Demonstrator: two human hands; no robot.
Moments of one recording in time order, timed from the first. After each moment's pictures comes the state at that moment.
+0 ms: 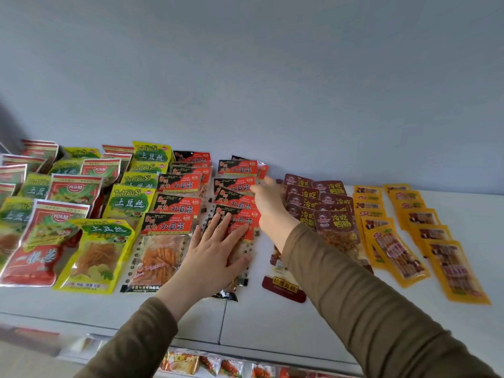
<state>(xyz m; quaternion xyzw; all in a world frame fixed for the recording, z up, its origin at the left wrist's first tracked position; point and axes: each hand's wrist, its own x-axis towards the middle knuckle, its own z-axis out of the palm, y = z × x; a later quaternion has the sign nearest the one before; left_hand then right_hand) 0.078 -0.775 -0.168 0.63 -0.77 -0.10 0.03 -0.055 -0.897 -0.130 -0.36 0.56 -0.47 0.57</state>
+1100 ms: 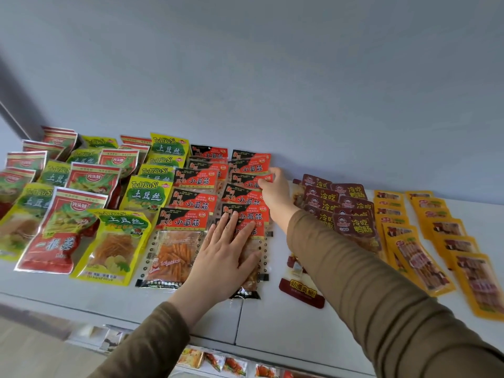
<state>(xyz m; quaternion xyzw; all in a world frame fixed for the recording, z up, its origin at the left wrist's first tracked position) 0.084 -0.762 -0.172 0.64 -0.75 -0.09 0.10 -0.037 -0.944 -0.164 -0.50 0.59 -0.46 0.44</state>
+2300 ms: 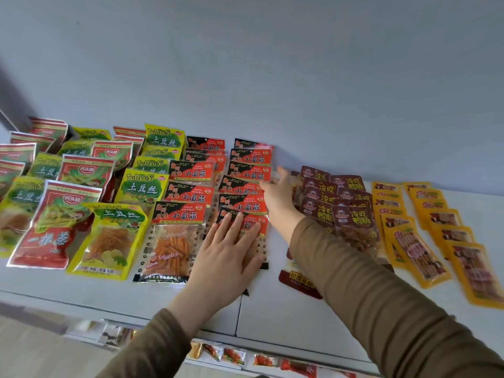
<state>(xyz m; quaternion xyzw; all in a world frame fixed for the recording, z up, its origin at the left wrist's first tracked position) 0.077 -0.744 -0.168 0.63 -0.77 -0.06 0.07 -0.041 -0.914 -0.167 -0.39 0.57 -0.49 0.53</state>
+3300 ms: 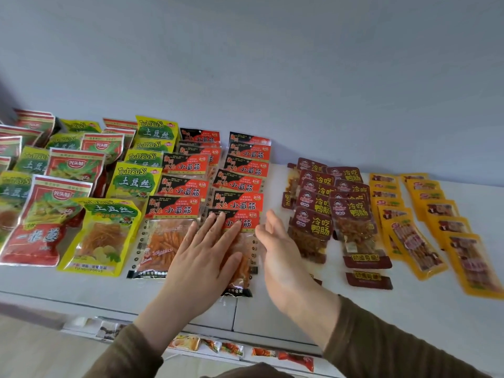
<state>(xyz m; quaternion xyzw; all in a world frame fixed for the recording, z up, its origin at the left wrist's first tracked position) 0.101 -0.724 -0.164 0.63 -0.77 -0.06 0.10 -0.059 -0.757 -0.157 -0.35 0.48 -0.44 0.67</state>
